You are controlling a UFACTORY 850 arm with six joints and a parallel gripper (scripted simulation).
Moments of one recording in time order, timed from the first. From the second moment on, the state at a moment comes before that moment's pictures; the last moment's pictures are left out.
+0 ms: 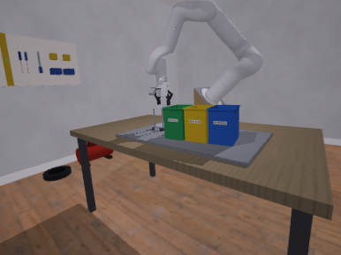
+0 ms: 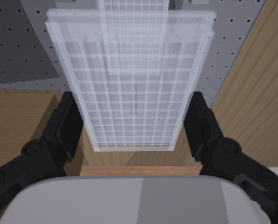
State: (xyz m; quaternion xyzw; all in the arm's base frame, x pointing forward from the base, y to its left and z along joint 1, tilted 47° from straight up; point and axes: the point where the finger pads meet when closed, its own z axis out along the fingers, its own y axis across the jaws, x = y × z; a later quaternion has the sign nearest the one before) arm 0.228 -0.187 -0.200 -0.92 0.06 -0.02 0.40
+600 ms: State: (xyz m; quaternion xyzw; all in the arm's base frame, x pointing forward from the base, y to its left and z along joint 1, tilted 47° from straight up) arm 0.225 -0.206 -0.182 -0.92 0.06 -0.02 0.40
